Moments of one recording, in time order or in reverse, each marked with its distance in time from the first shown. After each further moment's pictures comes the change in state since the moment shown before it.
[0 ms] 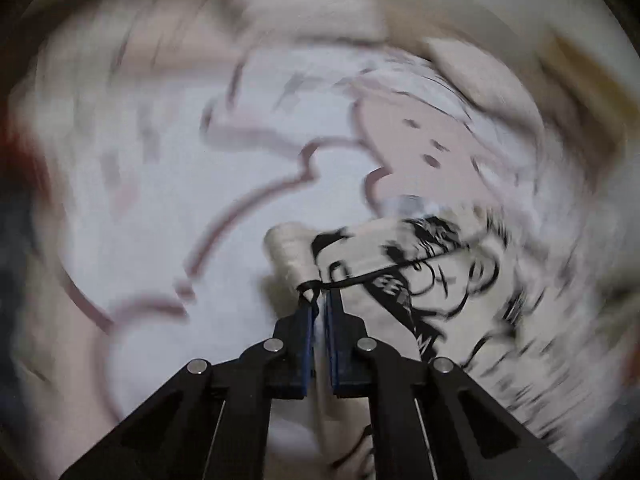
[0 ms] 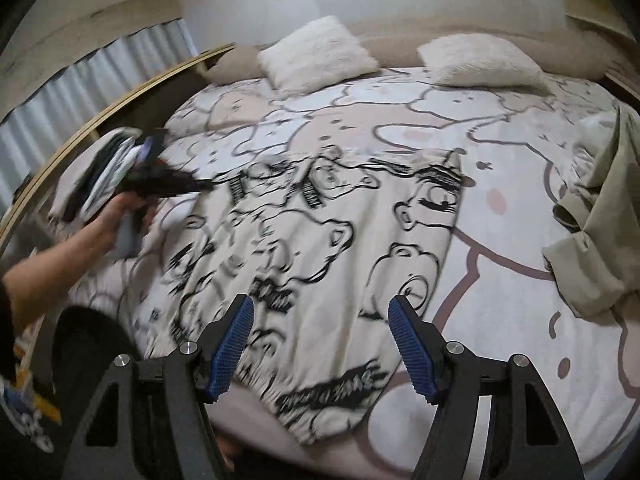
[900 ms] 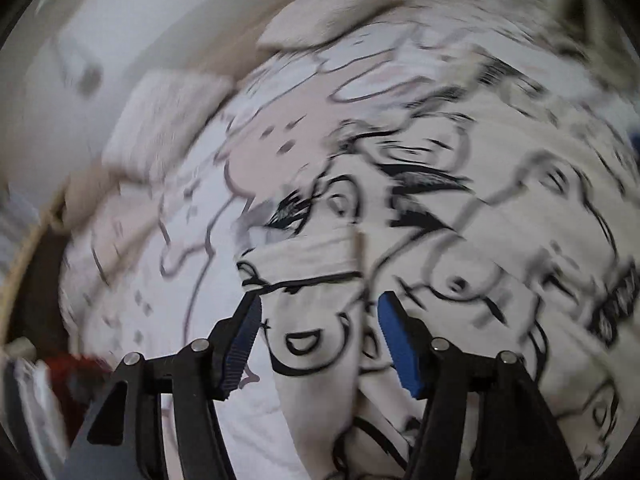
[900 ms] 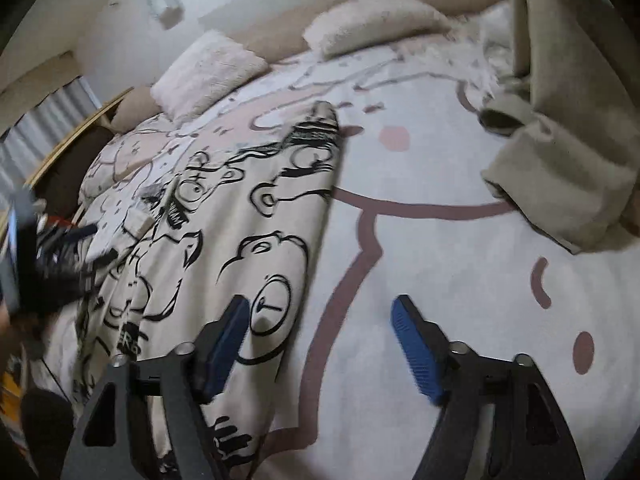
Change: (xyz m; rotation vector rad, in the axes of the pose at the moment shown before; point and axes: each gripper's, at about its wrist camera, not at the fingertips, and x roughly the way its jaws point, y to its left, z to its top) left arm -0.016 -0.118 -0.029 0.494 -0.002 0.103; right arm 0.061 -0.079 -0.030 0.230 -0.063 -0.174
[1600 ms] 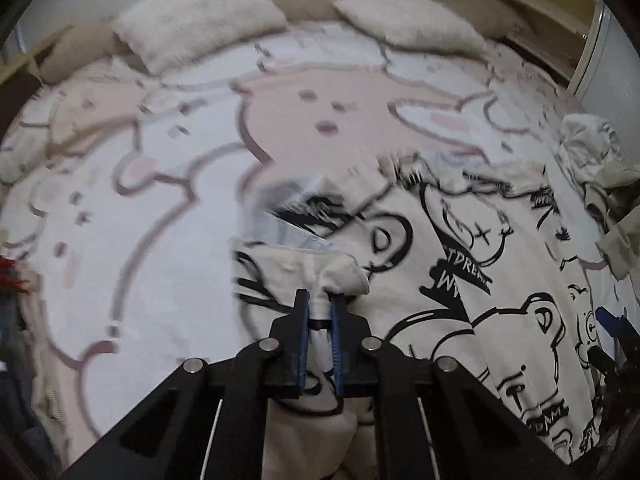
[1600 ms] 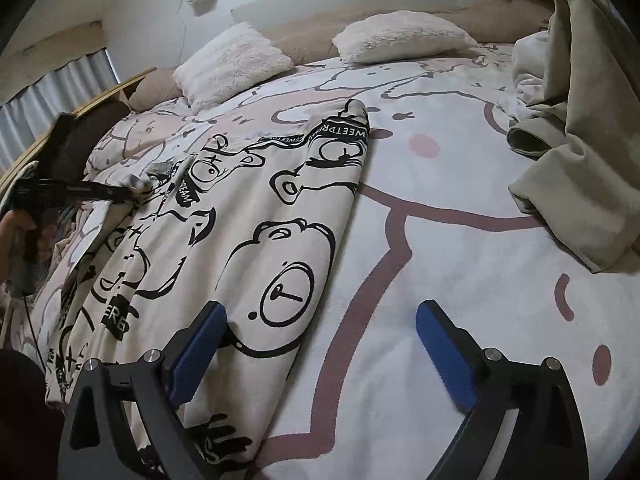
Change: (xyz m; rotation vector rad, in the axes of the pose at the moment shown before) left arm 0.007 0.072 0.008 -0.420 0.051 -0.202; right arm 0.009 0.009 -0.008 -0.078 -0.025 0.012
